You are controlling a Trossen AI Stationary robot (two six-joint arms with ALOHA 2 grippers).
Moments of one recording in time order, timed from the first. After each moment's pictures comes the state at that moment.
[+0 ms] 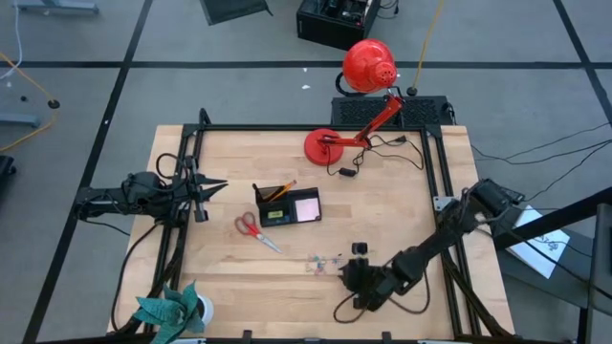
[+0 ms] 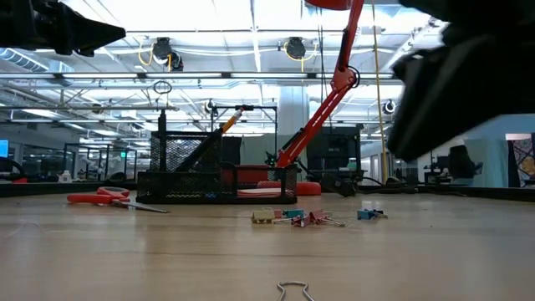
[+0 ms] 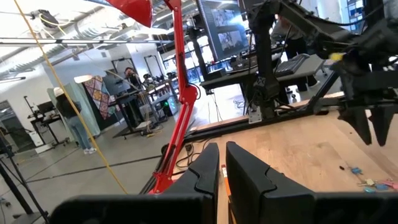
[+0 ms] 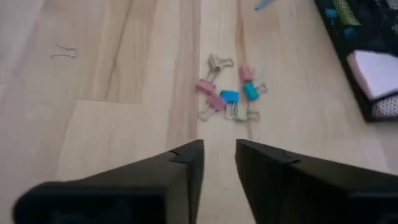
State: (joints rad) left arm -0.05 0.02 0.23 -0.11 -0.22 0.34; right arm 0.66 1.77 0.96 -0.18 0.55 0.40
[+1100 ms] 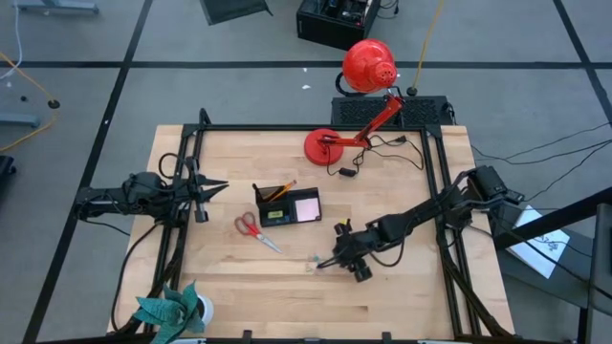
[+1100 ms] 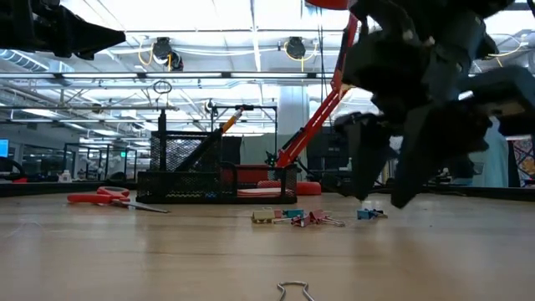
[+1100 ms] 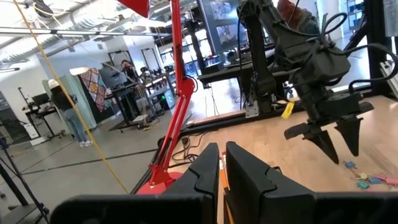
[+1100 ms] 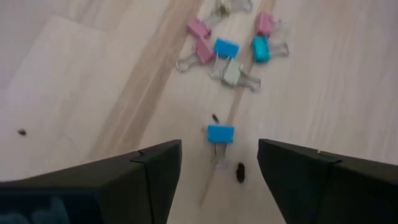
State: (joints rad) left arm -0.05 0.02 0.23 -0.14 -0.22 0.31; right arm 0.33 1.72 0.83 -0.09 -0.03 -0.03
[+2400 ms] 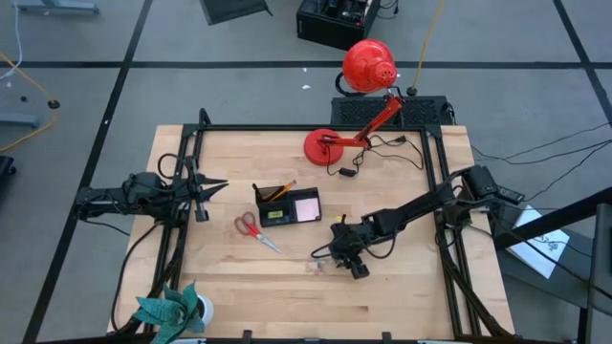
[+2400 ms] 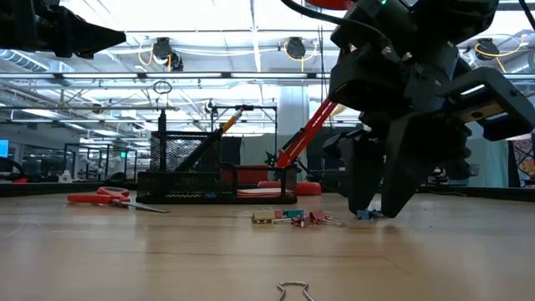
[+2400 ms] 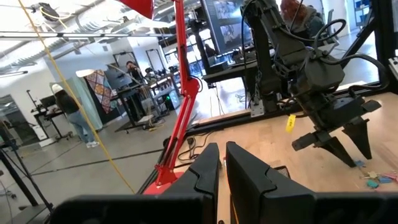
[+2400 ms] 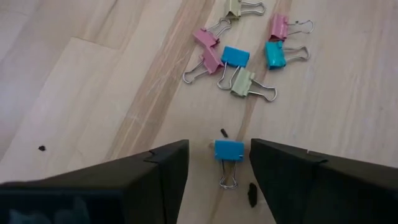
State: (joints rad) left arm -0.05 0.02 0.23 -0.13 -0.24 0.33; right arm 0.26 1.79 0.76 -0.07 -0.21 -0.02
